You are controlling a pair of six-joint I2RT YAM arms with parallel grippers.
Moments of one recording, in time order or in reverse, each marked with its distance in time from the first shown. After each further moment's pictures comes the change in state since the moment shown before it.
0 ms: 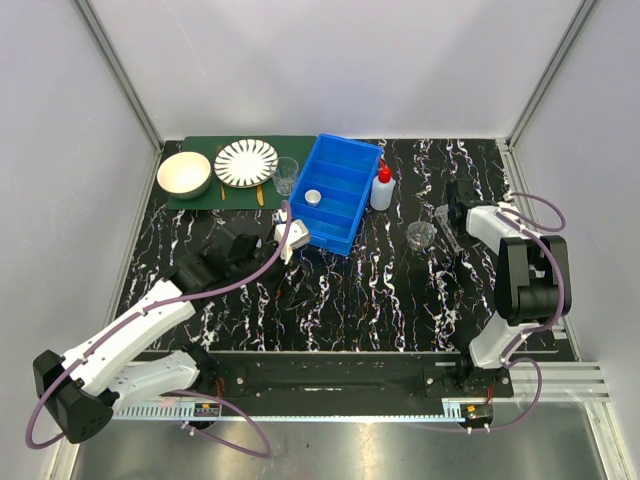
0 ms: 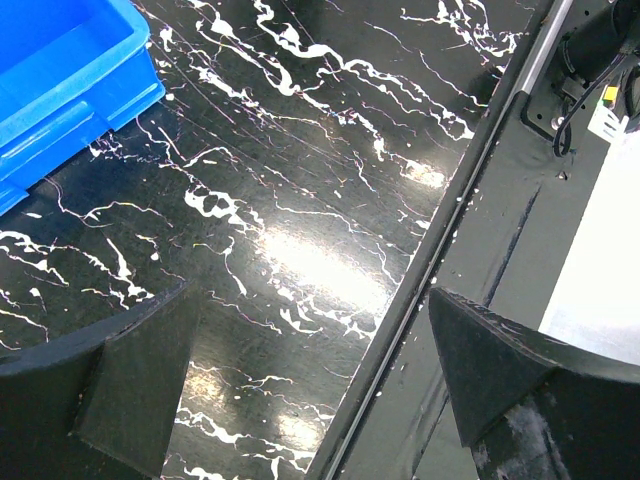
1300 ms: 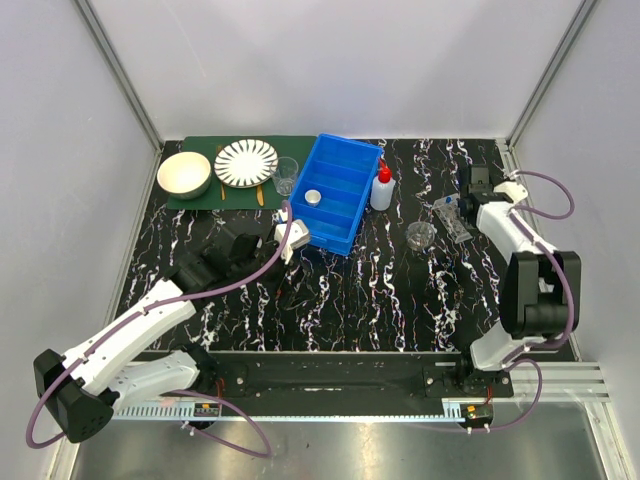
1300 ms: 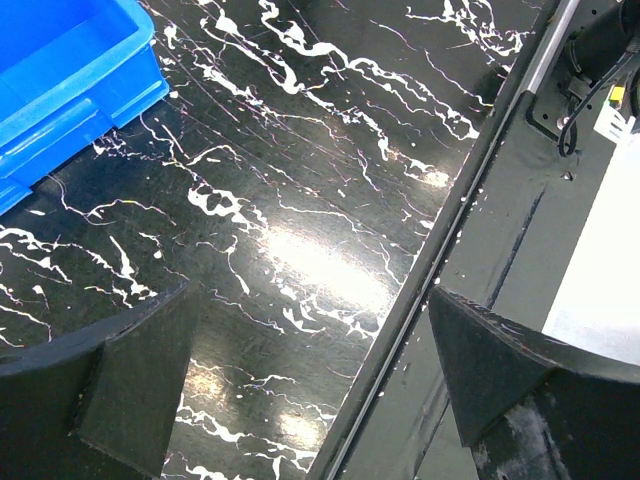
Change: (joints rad) left arm 0.000 0.005 0.000 0.000 -0.004 0.000; right arm -0.041 -0.050 0.090 0.046 -0.095 -0.206
